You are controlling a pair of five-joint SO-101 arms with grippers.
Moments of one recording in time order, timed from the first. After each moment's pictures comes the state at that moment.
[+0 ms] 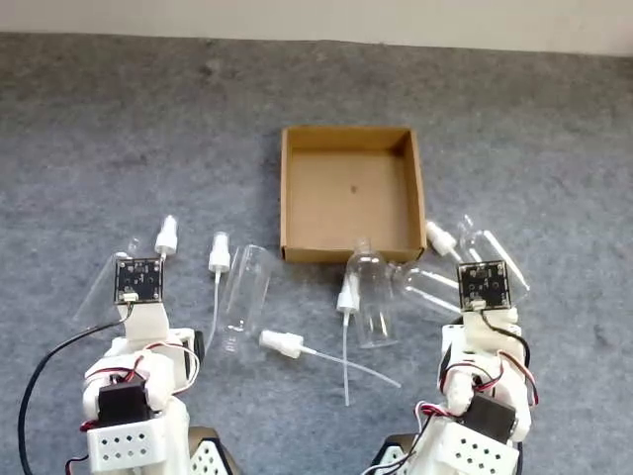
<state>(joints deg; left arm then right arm) -15.8 -103.6 96.0 77.0 1.2 19.6 -103.8 95.9 58.4 29.7</state>
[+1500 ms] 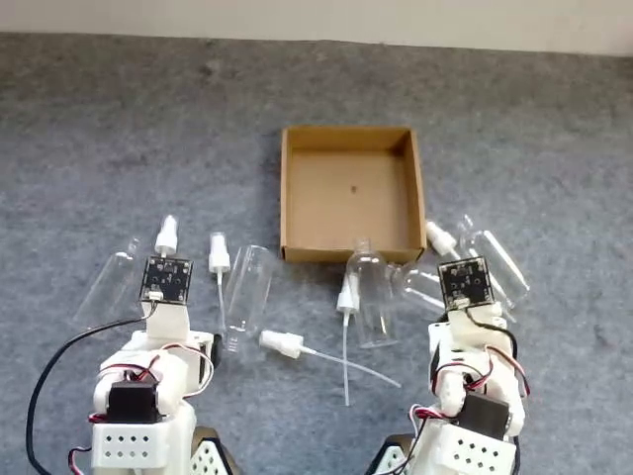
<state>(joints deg) -6.6 -103.6 96.0 77.0 1.2 13.6 -103.8 95.9 58.2 29.7</state>
